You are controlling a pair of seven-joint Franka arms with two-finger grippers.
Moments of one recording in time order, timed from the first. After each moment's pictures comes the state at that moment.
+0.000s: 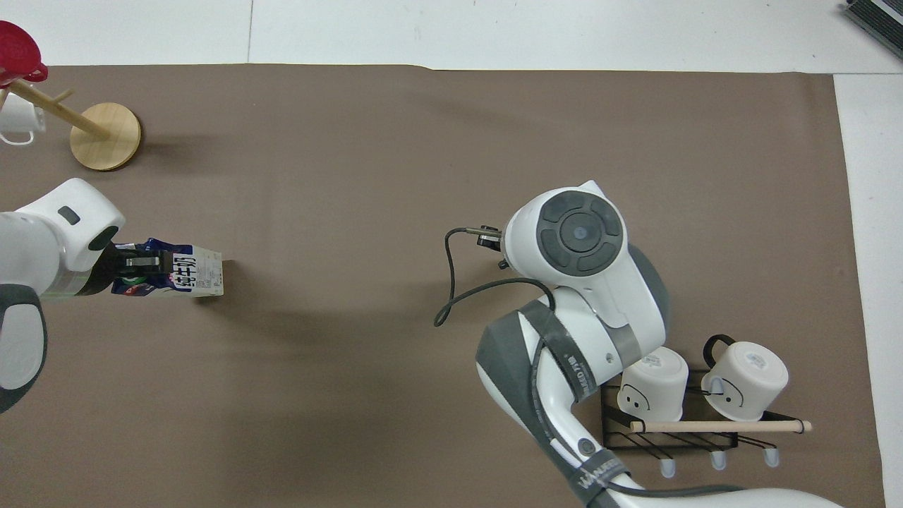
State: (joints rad) left arm 0.02 -0.14 -0.08 -2.14 -0.01 2.11 -0.04; right arm 0.57 0.24 -0.07 -1.82 -0.06 2.17 0.81
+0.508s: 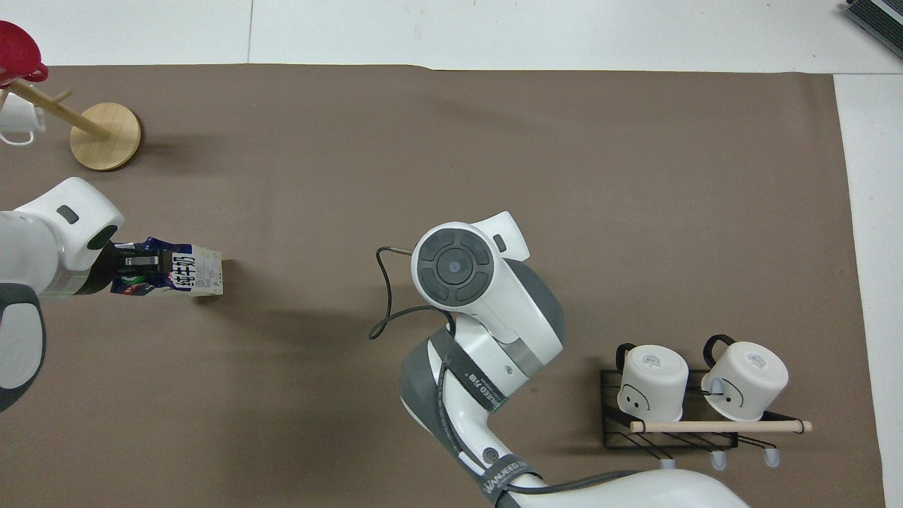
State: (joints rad) left arm 0.02 -0.14 -0.08 -2.14 -0.01 2.11 -0.04; right arm 0.70 0.39 -0.07 -1.72 -0.10 2.21 1.03
